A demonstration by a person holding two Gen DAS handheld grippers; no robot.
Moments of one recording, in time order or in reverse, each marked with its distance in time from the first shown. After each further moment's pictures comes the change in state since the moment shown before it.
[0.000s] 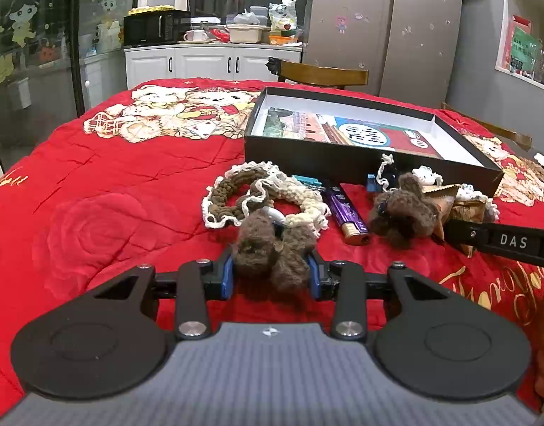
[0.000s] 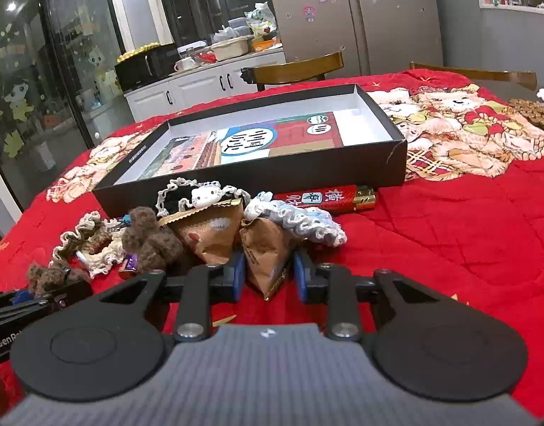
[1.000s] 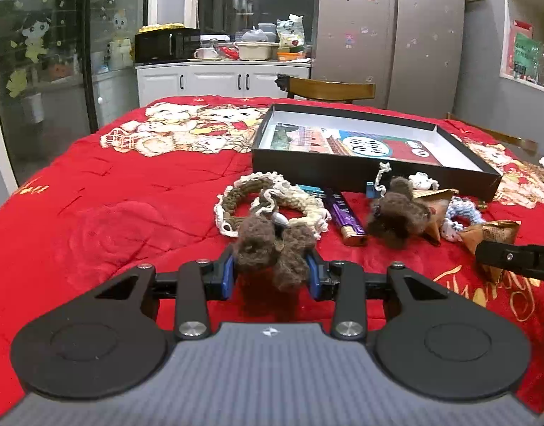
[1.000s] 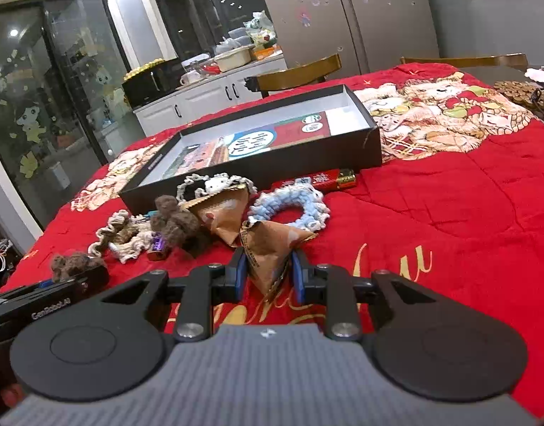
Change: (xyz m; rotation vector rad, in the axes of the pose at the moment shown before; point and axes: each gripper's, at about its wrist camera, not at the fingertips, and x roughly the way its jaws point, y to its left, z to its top) left arm -0.021 -0.007 -0.009 0.013 -0.062 0.045; right arm -0.046 -0.011 -0.016 0.057 -0.030 0.057
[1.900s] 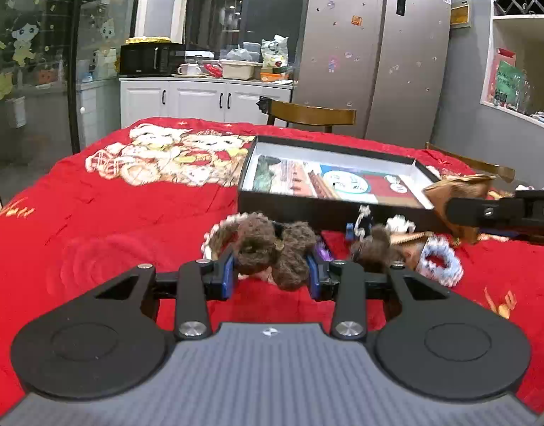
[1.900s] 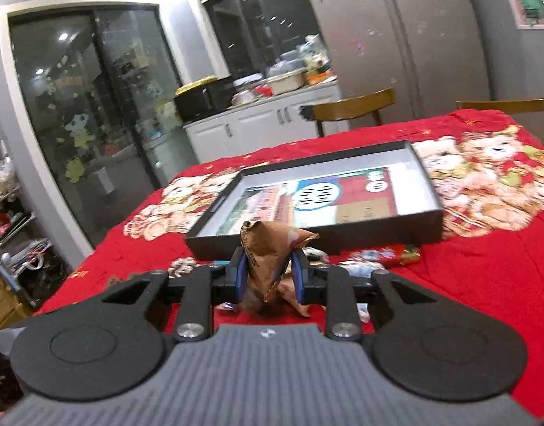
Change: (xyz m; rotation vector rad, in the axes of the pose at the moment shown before) left arm -0.015 0.009 0.027 -0.030 -0.070 -0.094; right arm -0.006 0.037 0.058 -0.083 -0.037 0.177
